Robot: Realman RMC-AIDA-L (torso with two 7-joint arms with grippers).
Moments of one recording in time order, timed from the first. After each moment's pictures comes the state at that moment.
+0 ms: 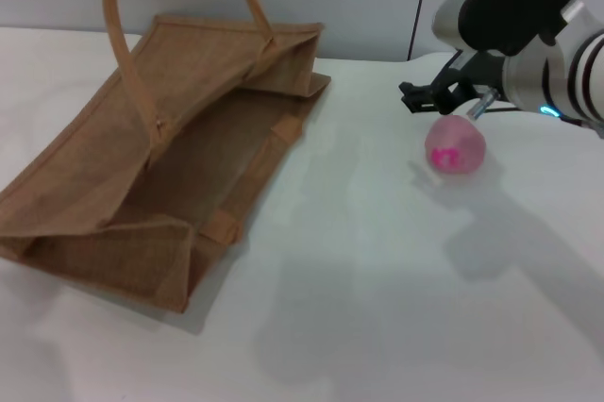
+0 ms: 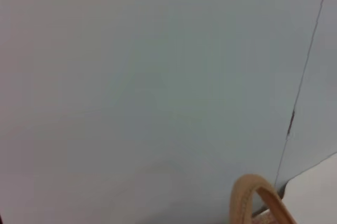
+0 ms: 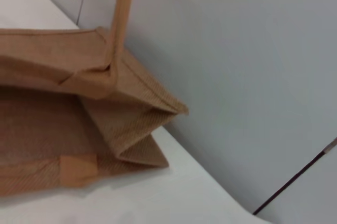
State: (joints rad) left arm -0.77 -2.03 0.54 1.34 -0.70 -1.46 0.98; right arm 0.57 2.02 -1.80 -1.38 0.35 0.81 -0.35
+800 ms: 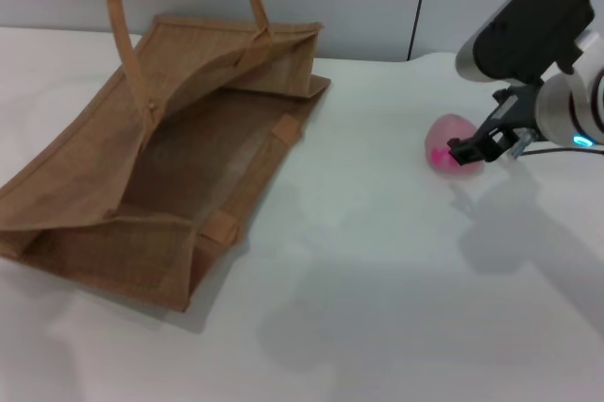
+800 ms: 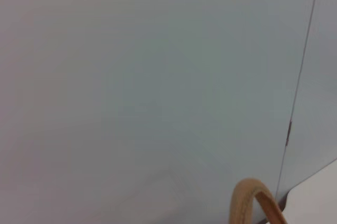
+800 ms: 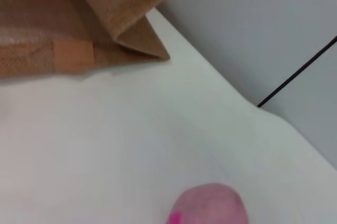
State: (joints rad) left arm -0.79 -2.02 0.58 1.39 -0.69 -1.47 0.95; right arm 0.60 2.02 -1.76 -1.32 0.32 1.02 -0.36
